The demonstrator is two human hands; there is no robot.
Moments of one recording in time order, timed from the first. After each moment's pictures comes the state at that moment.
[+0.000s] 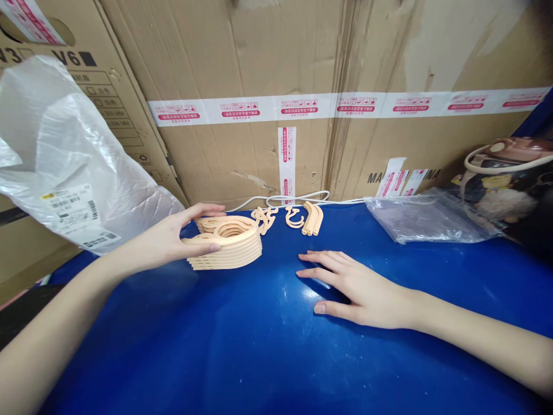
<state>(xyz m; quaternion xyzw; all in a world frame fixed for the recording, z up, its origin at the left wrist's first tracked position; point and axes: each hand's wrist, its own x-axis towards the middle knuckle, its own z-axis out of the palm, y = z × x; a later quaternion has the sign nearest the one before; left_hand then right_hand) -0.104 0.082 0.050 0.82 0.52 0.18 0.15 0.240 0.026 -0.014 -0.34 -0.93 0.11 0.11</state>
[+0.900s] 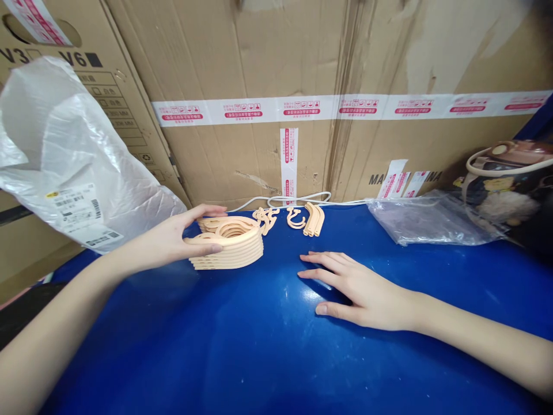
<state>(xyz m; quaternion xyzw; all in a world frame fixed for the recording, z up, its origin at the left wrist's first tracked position) -0.103 0.078 0.053 0.82 0.53 0.16 0.14 0.240 0.026 -0.013 -0.33 -0.93 0.13 0.13</state>
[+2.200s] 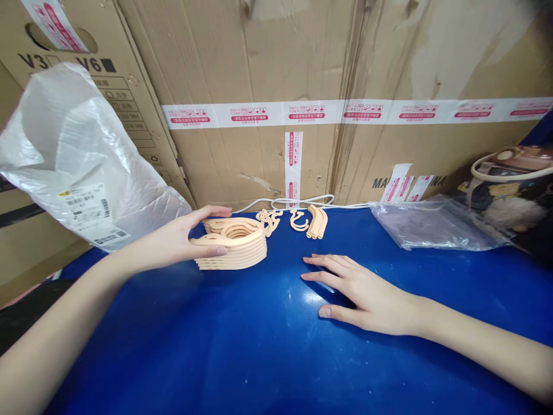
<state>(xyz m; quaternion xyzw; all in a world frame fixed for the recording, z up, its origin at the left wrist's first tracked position) -0.112 0.083 0.052 0.83 0.52 0.15 0.15 0.238 0.025 -0.011 -0.33 -0.92 0.13 0.13</state>
